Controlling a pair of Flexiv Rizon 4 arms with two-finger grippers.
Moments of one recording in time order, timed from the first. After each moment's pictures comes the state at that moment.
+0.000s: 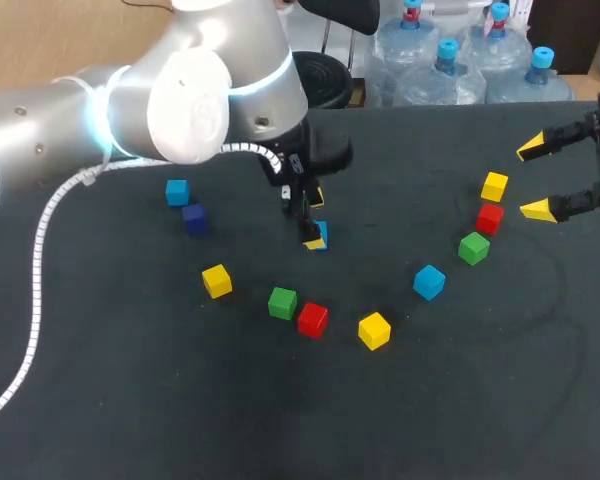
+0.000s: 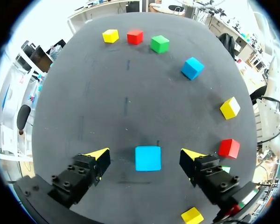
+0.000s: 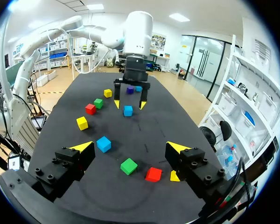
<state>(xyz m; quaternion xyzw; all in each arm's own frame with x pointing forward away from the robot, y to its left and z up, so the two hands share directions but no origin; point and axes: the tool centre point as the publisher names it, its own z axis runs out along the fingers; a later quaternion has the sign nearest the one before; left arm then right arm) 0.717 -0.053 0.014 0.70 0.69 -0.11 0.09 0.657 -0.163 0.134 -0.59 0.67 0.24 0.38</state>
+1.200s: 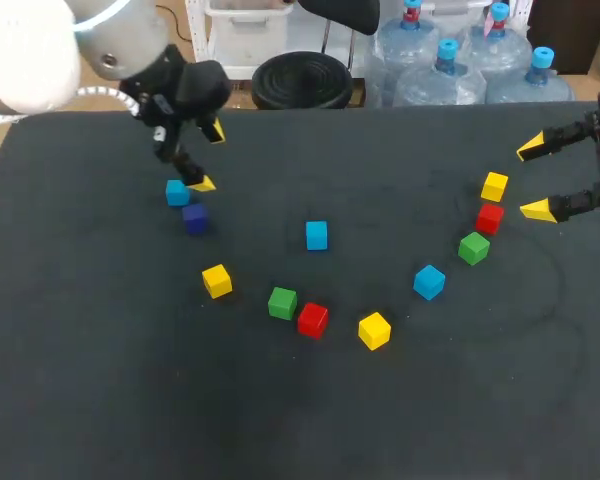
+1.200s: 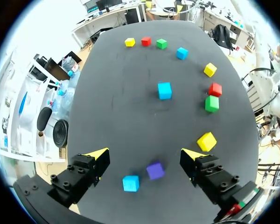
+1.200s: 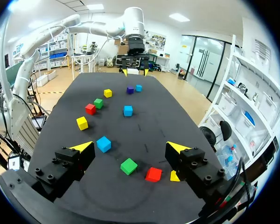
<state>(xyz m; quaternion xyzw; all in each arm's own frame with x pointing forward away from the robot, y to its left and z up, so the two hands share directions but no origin) 0.762 0.101 0.092 0.73 0.66 -0.07 0.15 0.657 -0.163 0.134 -0.59 0.67 0.24 0.38</state>
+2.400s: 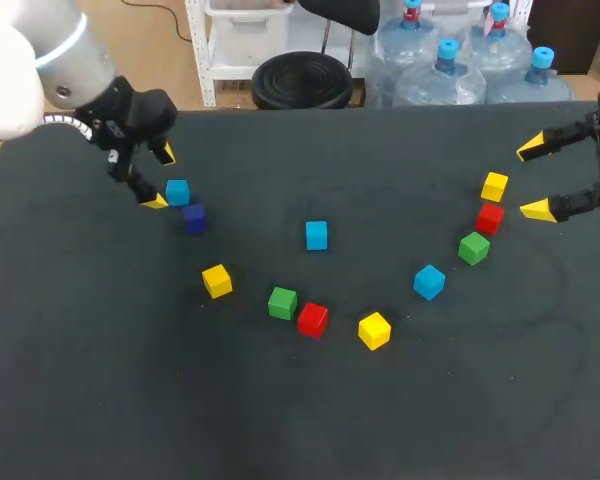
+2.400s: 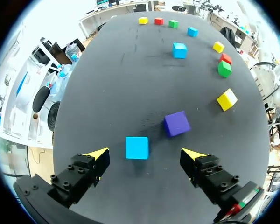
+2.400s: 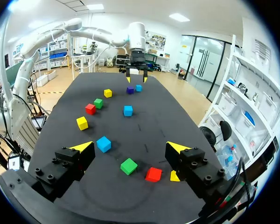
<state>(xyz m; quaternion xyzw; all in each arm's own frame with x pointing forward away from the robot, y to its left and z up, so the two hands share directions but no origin) 0.797 0.181 0.022 0.71 0.69 -0.08 0.14 0.657 -0.163 0.134 -0.59 0.67 0.24 0.38</state>
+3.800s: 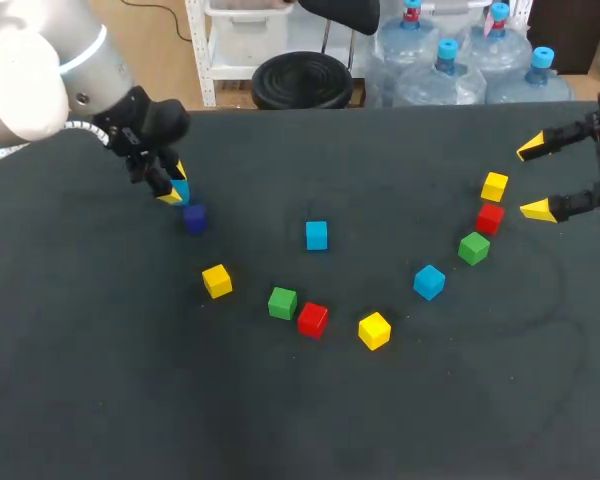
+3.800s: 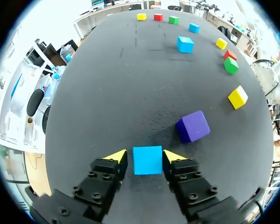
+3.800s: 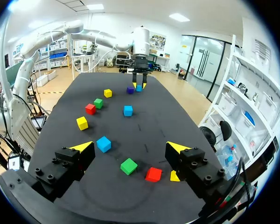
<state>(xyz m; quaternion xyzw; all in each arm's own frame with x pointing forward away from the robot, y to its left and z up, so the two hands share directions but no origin) 0.813 0.168 -0.008 0.72 0.68 -0.10 0.13 0.657 -0.163 0.134 -0.59 0.67 0.24 0.38</state>
